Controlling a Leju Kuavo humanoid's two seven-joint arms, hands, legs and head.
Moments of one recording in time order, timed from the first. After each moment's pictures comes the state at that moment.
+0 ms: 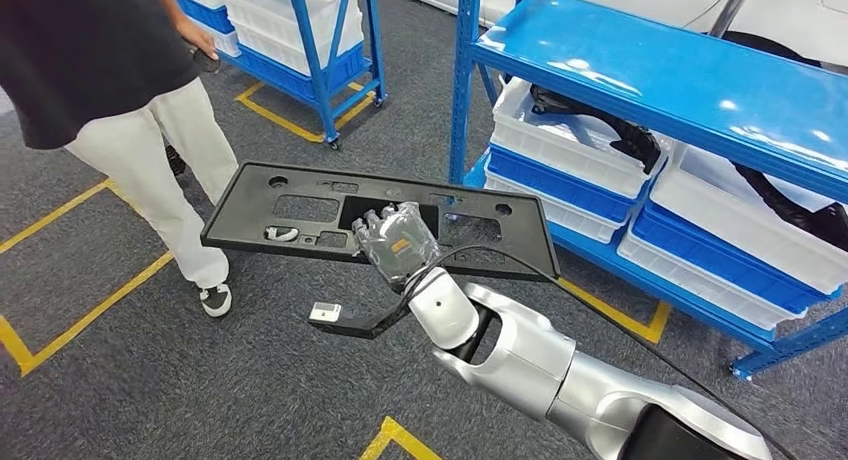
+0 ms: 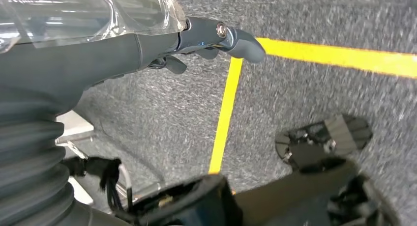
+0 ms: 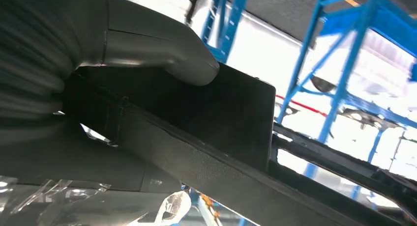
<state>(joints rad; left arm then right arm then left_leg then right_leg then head) -0.19 -0.02 -1.26 -0.23 0.78 0.33 0.05 -0.85 0.02 1.39 -1.21 1.16 0.08 0.22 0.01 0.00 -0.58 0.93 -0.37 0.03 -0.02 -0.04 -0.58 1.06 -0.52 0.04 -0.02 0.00</state>
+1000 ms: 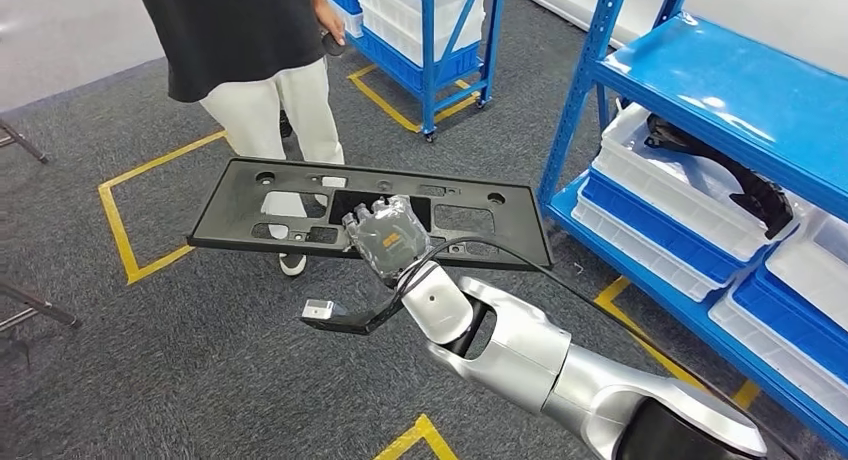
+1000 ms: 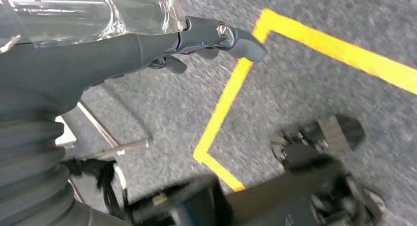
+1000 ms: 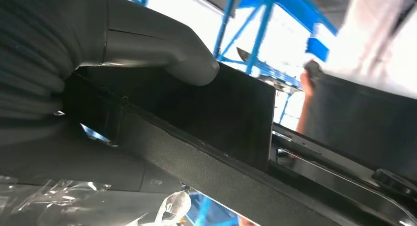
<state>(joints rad) -0.20 -0.02 -1.26 -0.23 0.79 0.31 0.06 -0.87 0.04 1.39 -1.22 1.17 0.08 0.20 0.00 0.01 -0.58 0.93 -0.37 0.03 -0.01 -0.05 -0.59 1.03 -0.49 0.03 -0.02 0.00</state>
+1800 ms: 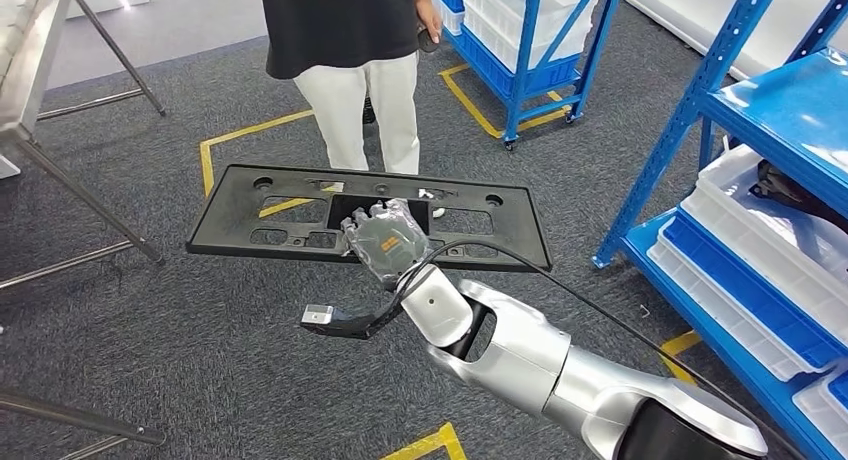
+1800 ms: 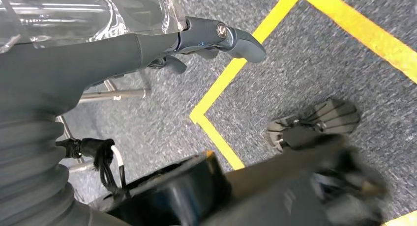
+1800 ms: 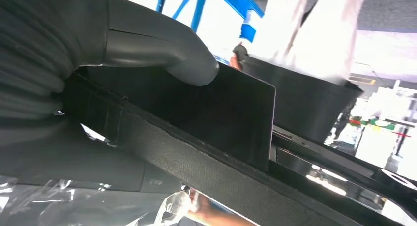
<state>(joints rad) -0.20 -0.02 -1.26 -0.23 0.80 0.29 0.06 -0.87 0.04 1.40 -1.22 1.17 0.08 0.20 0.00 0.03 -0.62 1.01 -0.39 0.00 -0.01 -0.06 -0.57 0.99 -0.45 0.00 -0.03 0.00</state>
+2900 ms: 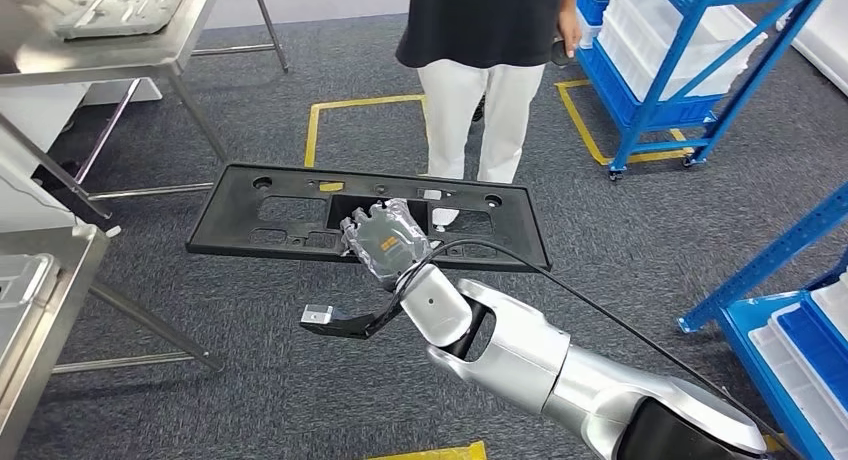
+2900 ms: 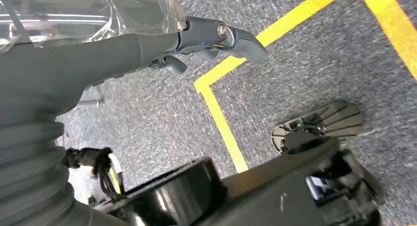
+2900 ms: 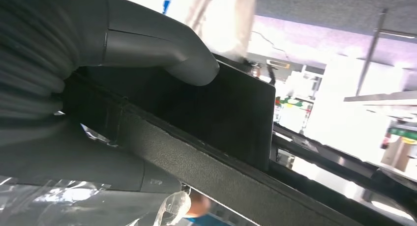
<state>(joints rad) -0.20 -0.02 -1.26 -0.23 0.79 0.29 0.07 -0.86 0.03 1.41 -1.23 1.16 0.08 0.20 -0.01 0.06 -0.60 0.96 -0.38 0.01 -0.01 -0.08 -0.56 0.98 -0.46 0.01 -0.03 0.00</state>
